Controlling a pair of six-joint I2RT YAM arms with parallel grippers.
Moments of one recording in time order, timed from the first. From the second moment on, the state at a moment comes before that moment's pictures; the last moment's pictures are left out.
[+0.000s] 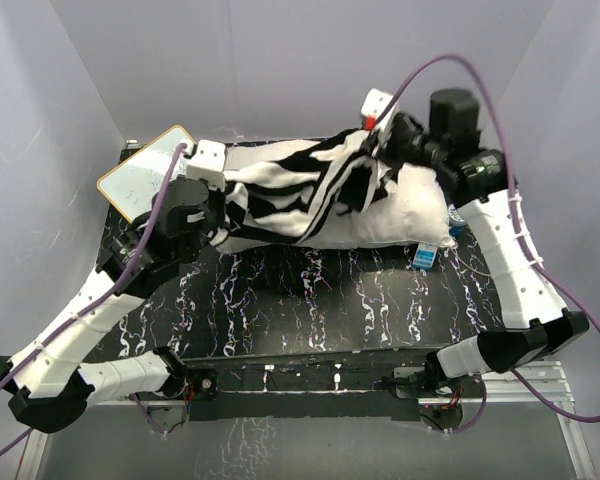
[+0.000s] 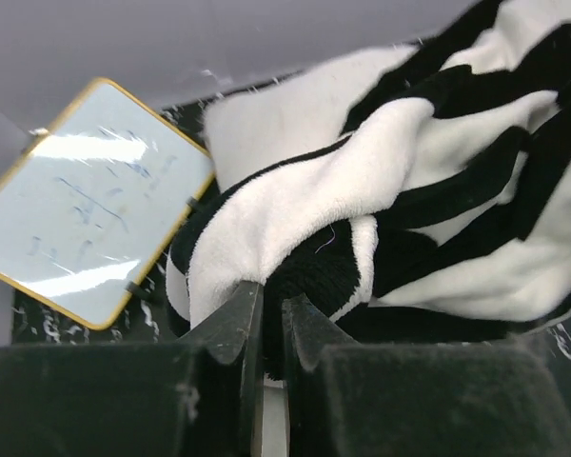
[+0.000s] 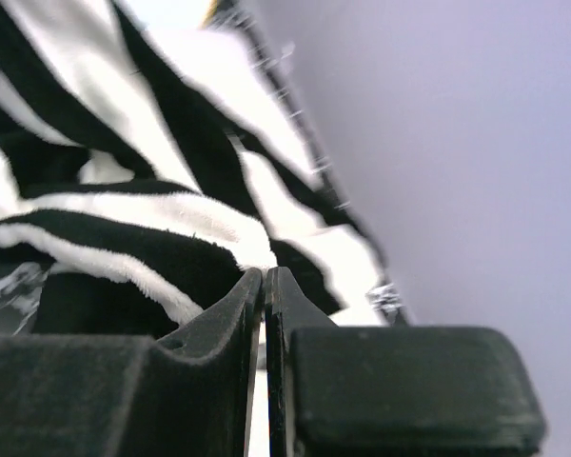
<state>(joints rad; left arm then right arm) -0.79 1.06 1.36 -0.67 -0.59 -0.10 0.32 1.40 1.71 -0.74 -0.54 -0.73</state>
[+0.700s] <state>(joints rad) -0.59 1.08 1.21 -0.68 -0.69 -0.06 0.27 1.50 1.81 -0.69 -0.62 -0.59</state>
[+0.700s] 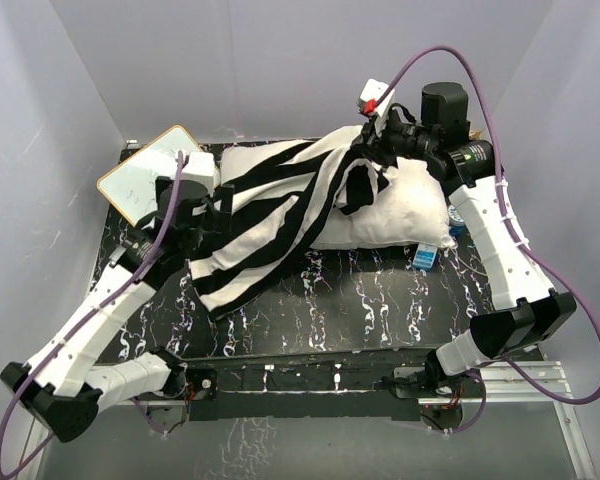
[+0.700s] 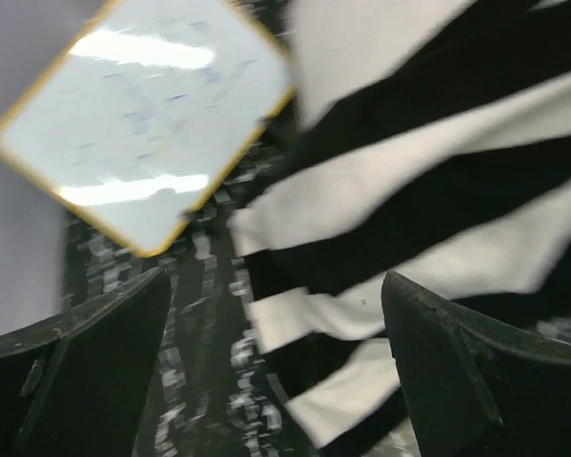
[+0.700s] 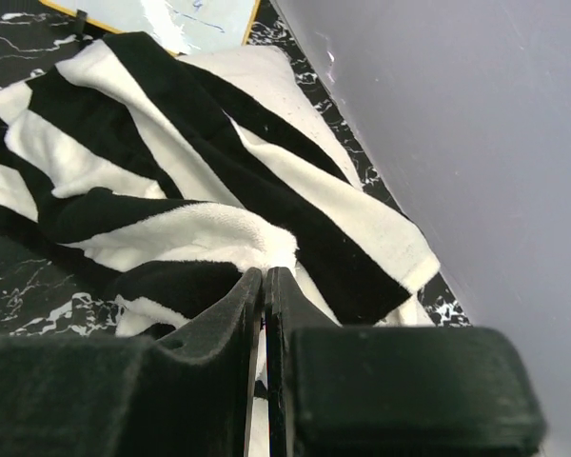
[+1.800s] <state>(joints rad) -0.76 1.42 1.21 -0.05 -0.07 0.07 0.26 1.51 1.71 -0.53 -1.12 -0.34</state>
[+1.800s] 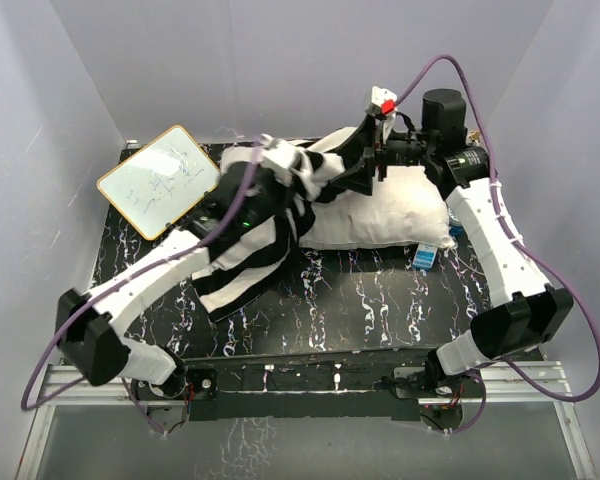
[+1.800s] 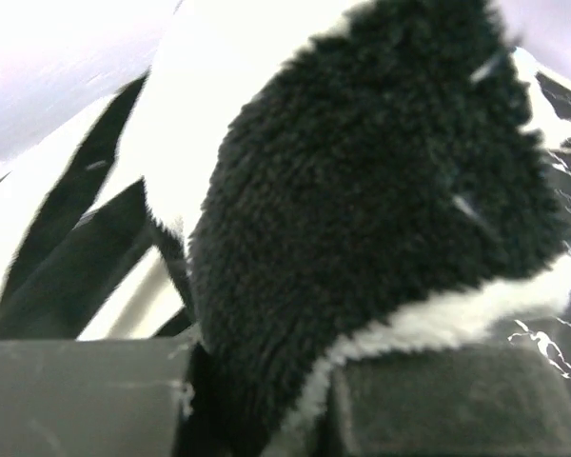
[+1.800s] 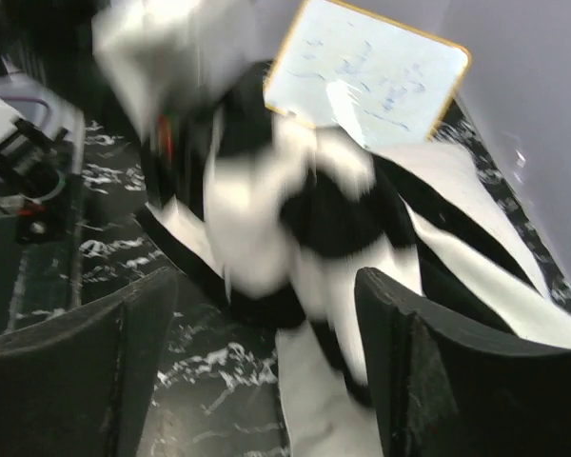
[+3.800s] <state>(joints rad) -0.45 1.41 1.20 -0.36 -0.01 0.27 0.44 1.78 1.76 -0.39 -0.41 -0.73</state>
